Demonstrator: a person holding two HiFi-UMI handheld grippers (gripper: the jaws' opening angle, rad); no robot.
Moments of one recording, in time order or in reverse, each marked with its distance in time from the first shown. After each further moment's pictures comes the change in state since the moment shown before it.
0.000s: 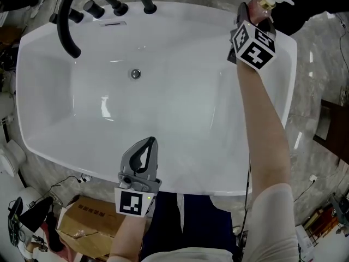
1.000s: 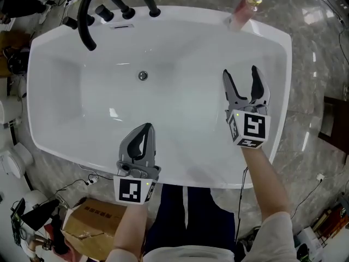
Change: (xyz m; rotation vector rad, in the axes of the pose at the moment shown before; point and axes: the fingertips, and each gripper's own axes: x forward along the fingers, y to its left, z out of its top) left arm -0.022 0.014 0.042 0.084 -0.132 0.059; right arm -0.223 0.046 -0.036 -0.153 0.061 0.278
